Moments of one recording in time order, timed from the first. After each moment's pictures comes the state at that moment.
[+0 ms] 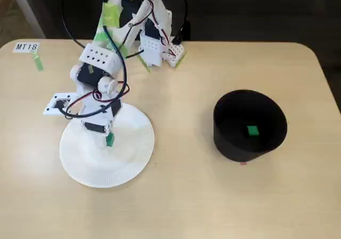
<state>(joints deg) 27.5 62.2 83.3 61.7 -11.6</state>
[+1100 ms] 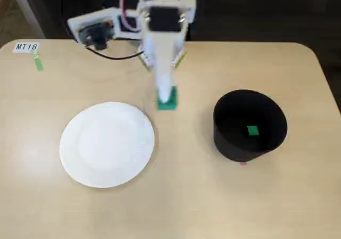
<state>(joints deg) -10.7 115.4 92.7 34.5 -4.0</state>
